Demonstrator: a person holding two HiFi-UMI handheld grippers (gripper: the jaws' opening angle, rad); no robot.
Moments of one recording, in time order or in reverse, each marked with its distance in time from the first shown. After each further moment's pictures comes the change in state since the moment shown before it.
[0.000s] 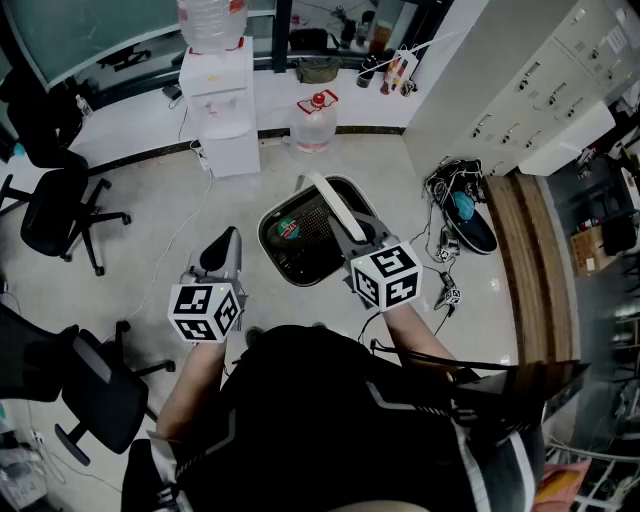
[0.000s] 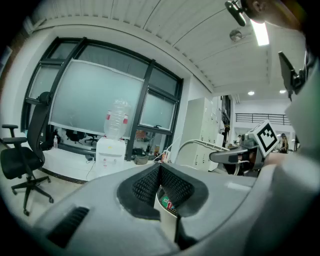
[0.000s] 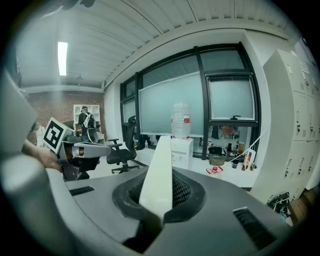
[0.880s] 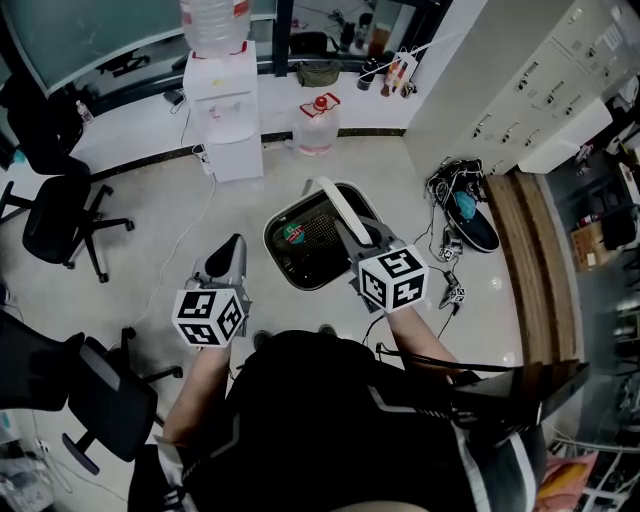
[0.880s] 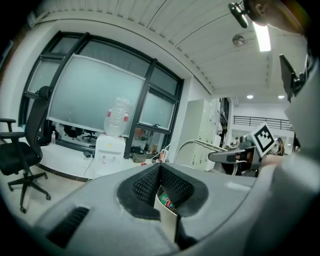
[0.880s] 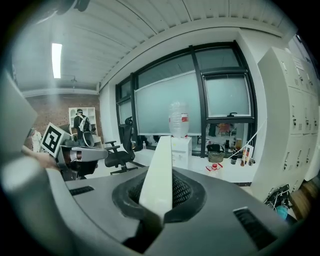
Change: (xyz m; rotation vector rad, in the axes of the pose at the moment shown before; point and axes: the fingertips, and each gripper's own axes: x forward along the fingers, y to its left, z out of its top) left arm -0.011 0.021 -0.005 -0.031 0.014 -0.039; right arm 0.009 0.013 0.000 0.053 0.003 -0.034
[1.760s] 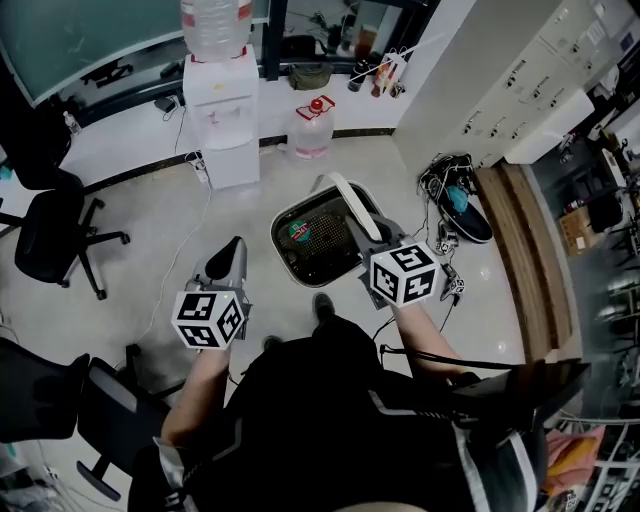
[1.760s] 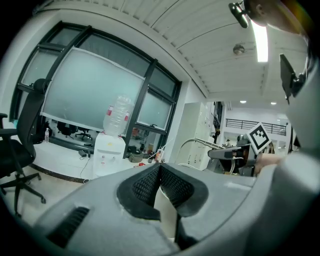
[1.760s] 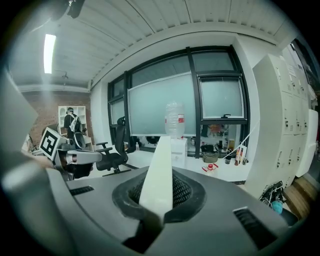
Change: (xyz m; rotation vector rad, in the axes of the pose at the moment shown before) left arm -0.026 0.071 0.002 -0.013 0.003 -0.092; right arm 0.031 0.041 0.013 0.024 -0.008 -0.105
